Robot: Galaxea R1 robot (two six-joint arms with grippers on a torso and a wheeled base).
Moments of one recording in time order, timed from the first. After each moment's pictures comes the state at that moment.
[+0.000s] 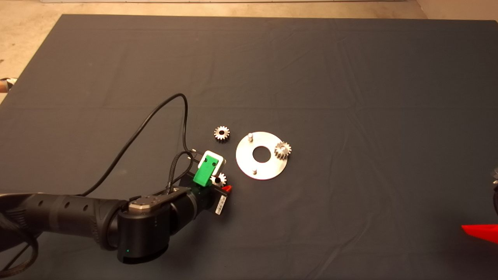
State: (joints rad) left arm 0.10 2.41 -0.63 1.43 1.41 -1.26; right arm 0.40 1.41 -0.35 -0.40 -1.25 0.66
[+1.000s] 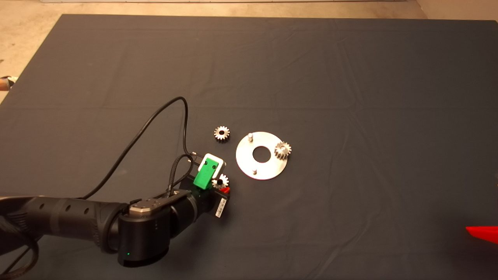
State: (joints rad) left arm 0.12 2.41 -0.63 1.43 1.41 -1.26; right arm 0.41 1.40 -0.35 -0.40 -1.25 0.64
